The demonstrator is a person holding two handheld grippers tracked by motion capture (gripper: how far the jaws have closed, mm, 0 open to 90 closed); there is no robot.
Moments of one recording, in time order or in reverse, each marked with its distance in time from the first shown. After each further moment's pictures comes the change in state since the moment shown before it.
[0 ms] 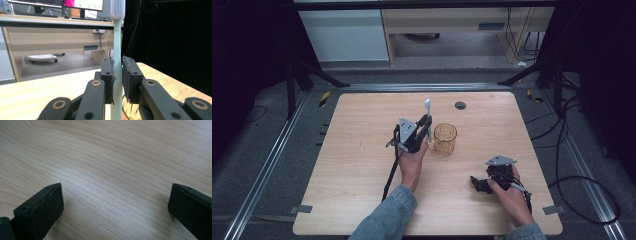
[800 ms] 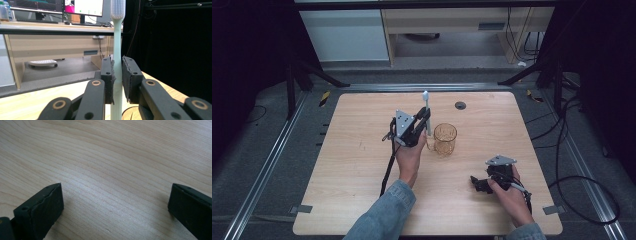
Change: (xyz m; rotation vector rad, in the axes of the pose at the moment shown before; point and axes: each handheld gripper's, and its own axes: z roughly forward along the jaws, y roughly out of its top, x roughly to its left) left arm 0.000 0.031 -0.004 -0.028 -0.001 0.006; right arm 0.000 0.000 0.000 0.000 -0.004 0.003
